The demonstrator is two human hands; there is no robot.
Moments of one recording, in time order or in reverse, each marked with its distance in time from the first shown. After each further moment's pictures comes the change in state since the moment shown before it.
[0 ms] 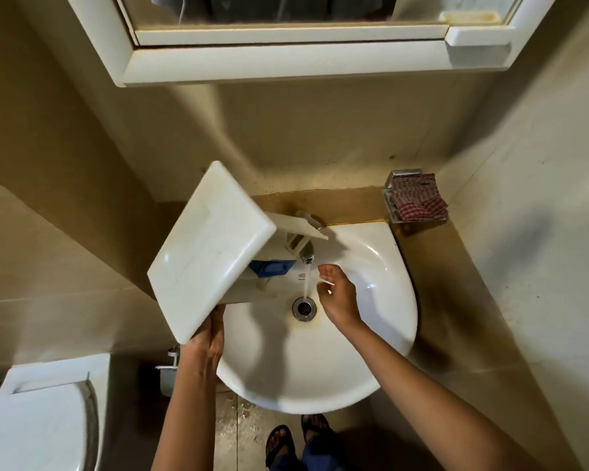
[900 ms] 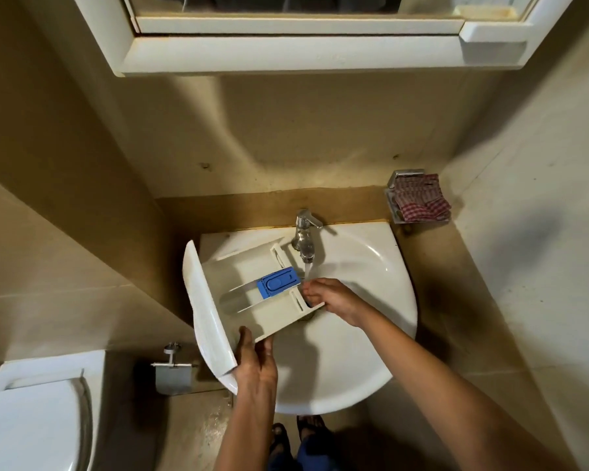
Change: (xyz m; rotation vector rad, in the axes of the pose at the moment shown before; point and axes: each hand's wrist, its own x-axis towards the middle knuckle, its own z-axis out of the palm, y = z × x) left_hand -0.033 -0.085 -0.009 -0.211 0.371 -0.316; right_hand 0.022 0.003 -0.011 0.257 -0.551 0.461
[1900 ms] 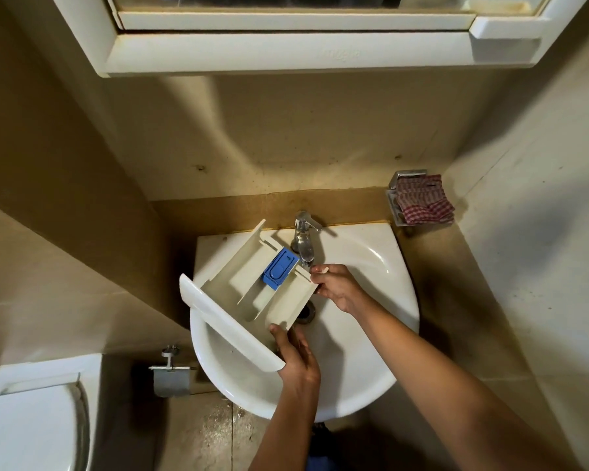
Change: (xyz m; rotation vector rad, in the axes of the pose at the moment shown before) left_hand -0.012 -0.072 0.016 -0.040 -0.113 -0.133; right_hand 0.036 -0.015 -0.007 0.262 0.201 -0.018
